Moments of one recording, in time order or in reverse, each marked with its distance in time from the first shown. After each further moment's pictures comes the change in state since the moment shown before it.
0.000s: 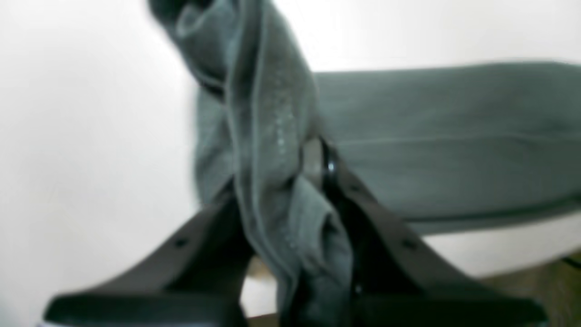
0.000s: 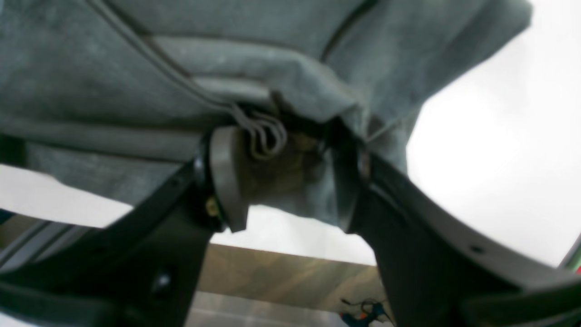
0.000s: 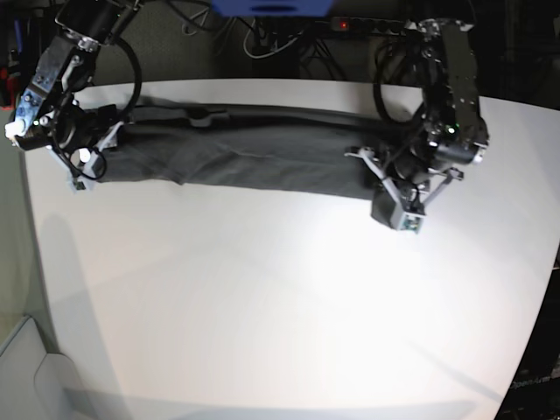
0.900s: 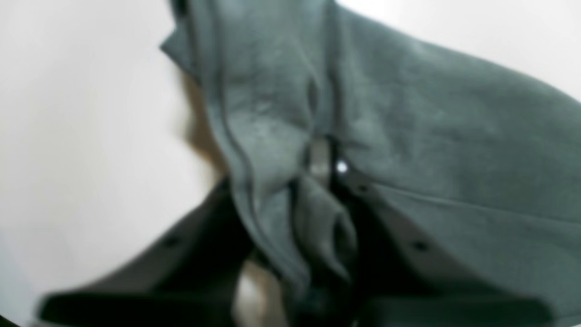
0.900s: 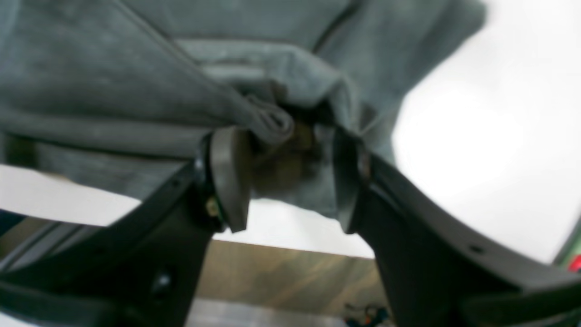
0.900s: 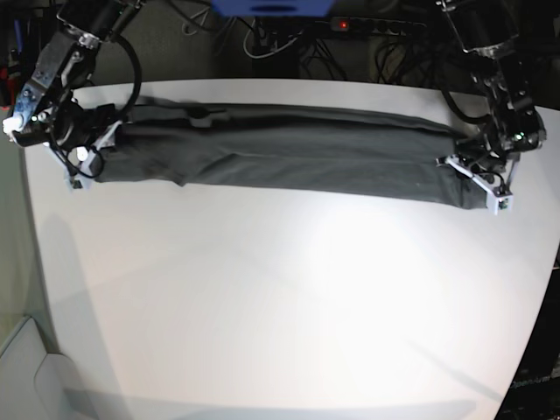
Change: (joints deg) left arm -2.7 -9.8 -21.6 -27.4 -3.7 -1.5 -16.9; right arm -0.5 -0.5 1.5 1.5 0.3 0.0 -0.2
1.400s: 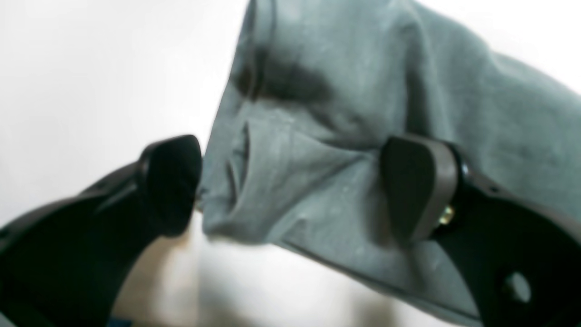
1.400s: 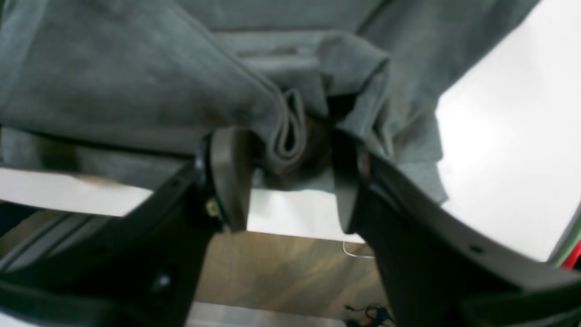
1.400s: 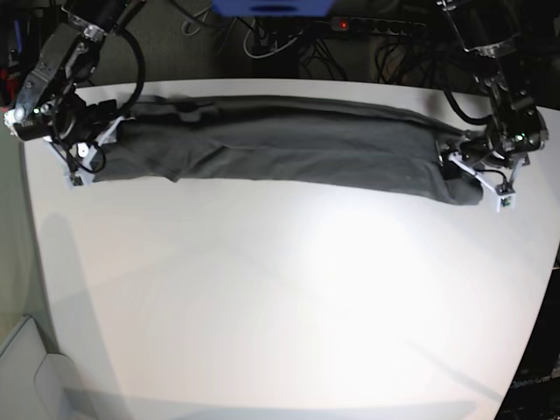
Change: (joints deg) left arm 0.3 0.0 0.2 2.3 1.8 0.8 3.0; right arm -1.3 -1.9 0.1 4.4 -0.5 0.0 -0.3
